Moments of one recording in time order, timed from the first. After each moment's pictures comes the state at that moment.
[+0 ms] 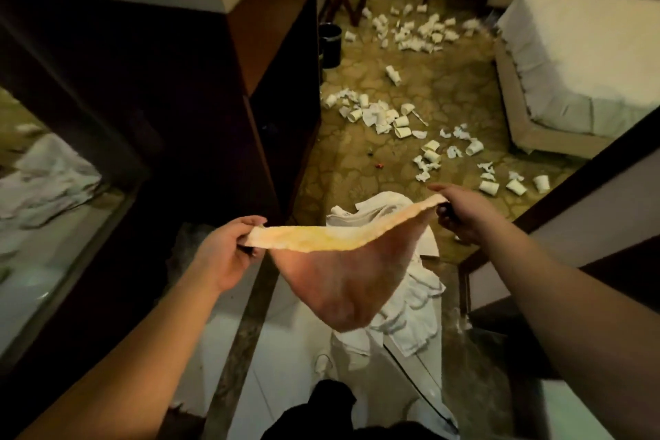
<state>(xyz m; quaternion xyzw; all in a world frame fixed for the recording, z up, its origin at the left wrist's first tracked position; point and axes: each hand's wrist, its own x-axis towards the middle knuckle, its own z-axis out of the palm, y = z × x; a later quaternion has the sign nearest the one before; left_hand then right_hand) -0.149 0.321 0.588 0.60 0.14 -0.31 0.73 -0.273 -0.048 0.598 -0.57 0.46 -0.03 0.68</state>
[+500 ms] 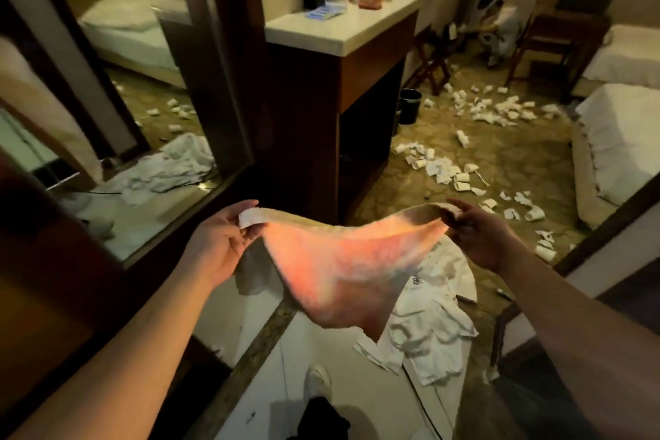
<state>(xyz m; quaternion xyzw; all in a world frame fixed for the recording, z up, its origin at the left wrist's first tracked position) -0.386 0.473 0.684 0.56 0.08 -0.09 0.82 -0.427 0.049 0.654 -0.49 0.25 0.01 0.84</state>
